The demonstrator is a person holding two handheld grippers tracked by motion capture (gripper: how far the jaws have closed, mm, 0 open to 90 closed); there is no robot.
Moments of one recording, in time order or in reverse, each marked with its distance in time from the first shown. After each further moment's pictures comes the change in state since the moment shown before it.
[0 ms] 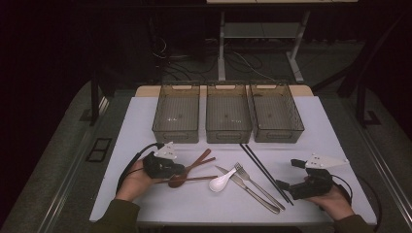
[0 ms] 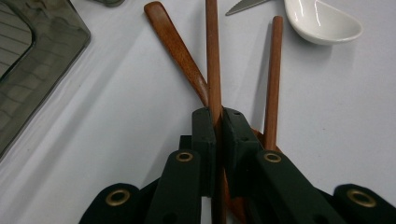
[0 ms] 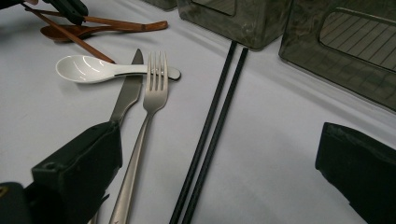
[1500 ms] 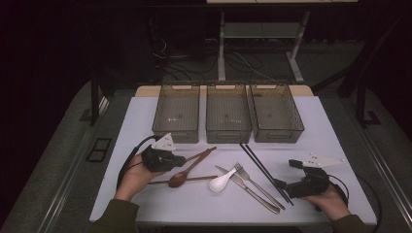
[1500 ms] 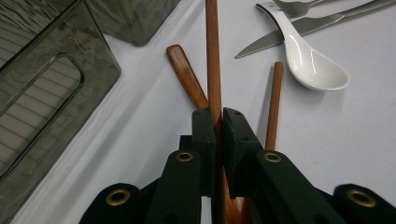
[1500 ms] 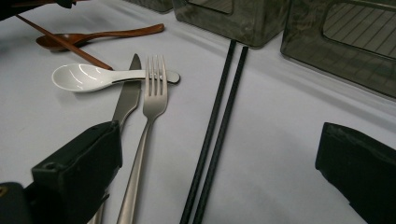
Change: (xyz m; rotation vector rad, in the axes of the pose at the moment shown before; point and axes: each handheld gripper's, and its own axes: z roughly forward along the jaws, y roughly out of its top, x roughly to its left) left arm 0.002 0.020 -0.018 -0.060 0.039 -0.035; right arm 0.002 -0.001 0.008 -0.005 -0.007 0.054
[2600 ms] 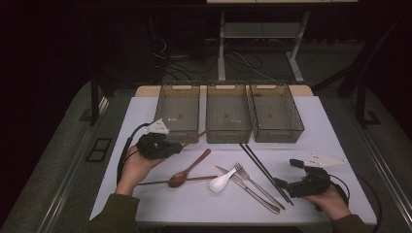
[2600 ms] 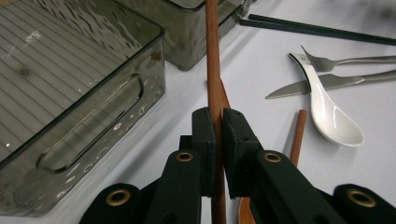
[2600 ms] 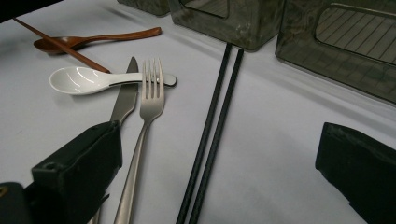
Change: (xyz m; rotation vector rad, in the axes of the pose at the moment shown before) left arm 0.025 0.015 -0.015 -0.067 0.056 -0.198; right arm -0.001 0.000 -0.002 -0.009 -0.009 0.001
